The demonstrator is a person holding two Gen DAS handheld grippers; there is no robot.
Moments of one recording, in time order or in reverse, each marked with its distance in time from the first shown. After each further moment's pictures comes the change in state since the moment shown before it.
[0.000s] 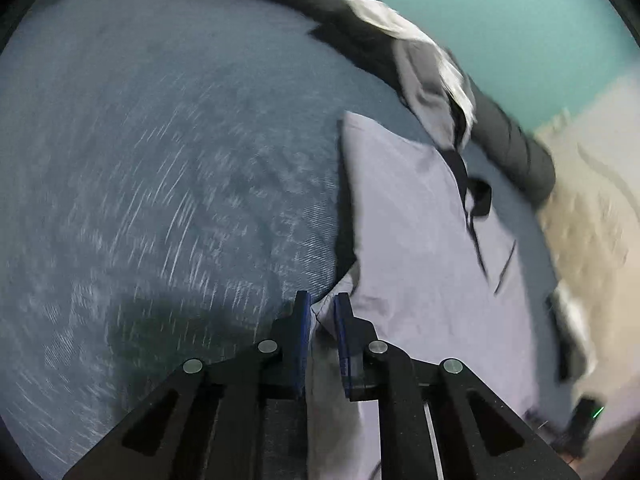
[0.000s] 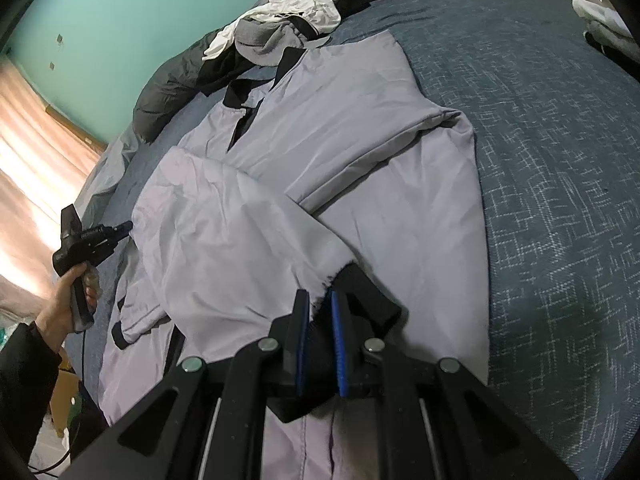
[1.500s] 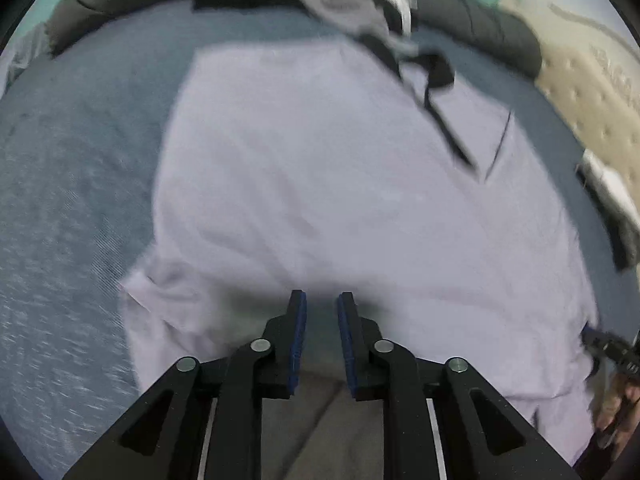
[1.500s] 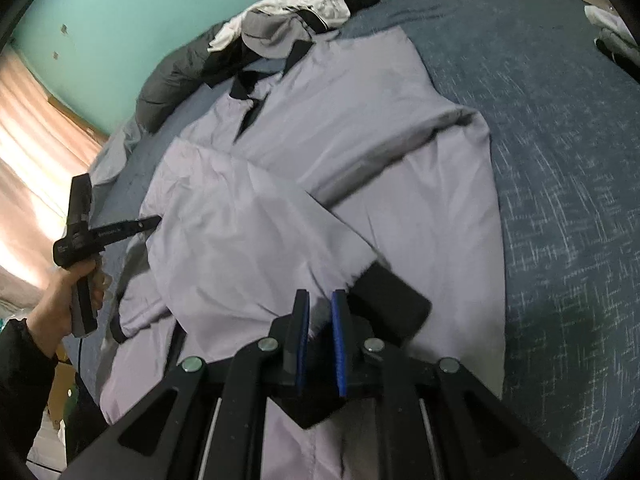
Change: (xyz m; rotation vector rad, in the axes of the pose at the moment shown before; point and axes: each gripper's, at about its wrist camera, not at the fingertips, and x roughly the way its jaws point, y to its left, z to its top) left arm 0.084 -0.117 -0.054 0.422 0.207 0.190; right arm 0.004 0.007 -0.001 -0.011 0.019 -0.001
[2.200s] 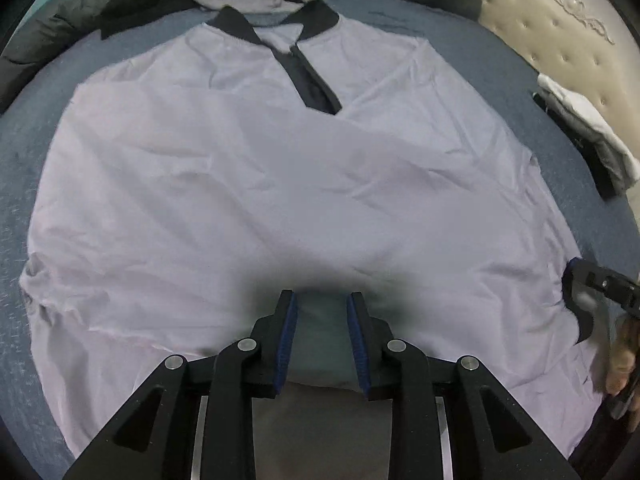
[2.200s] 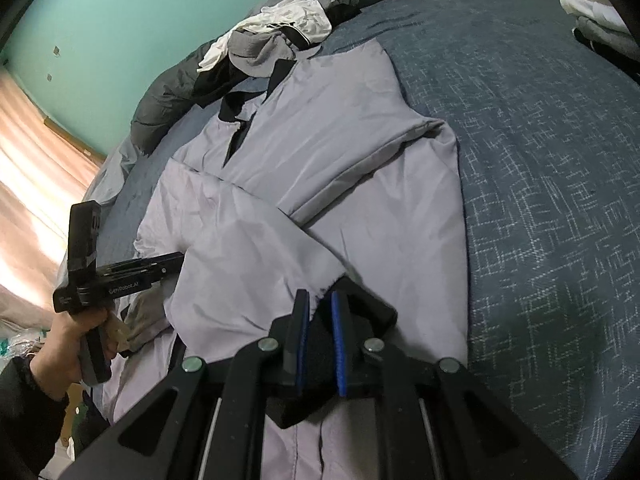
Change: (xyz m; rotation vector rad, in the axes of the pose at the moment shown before) left arm 0.009 -0.100 -0.020 0.179 0.031 -0.047; right arm -0.017 -0.015 0.005 0.045 -0.056 0.010
